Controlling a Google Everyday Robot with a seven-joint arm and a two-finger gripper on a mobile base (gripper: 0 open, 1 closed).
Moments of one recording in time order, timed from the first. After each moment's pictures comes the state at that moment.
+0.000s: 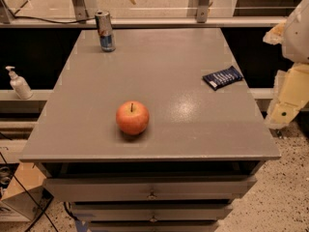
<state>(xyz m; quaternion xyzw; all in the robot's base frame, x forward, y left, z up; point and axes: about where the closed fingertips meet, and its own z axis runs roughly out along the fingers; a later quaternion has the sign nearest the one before) 0.438 -0.217 0.976 -0.60 0.78 -0.03 0.16</state>
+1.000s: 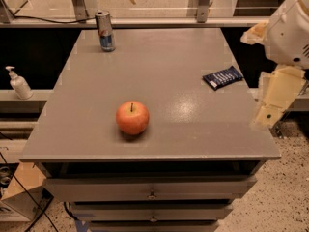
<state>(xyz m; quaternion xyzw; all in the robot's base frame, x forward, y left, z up) 0.435 -0.181 0.977 -0.64 0.74 0.00 0.19</state>
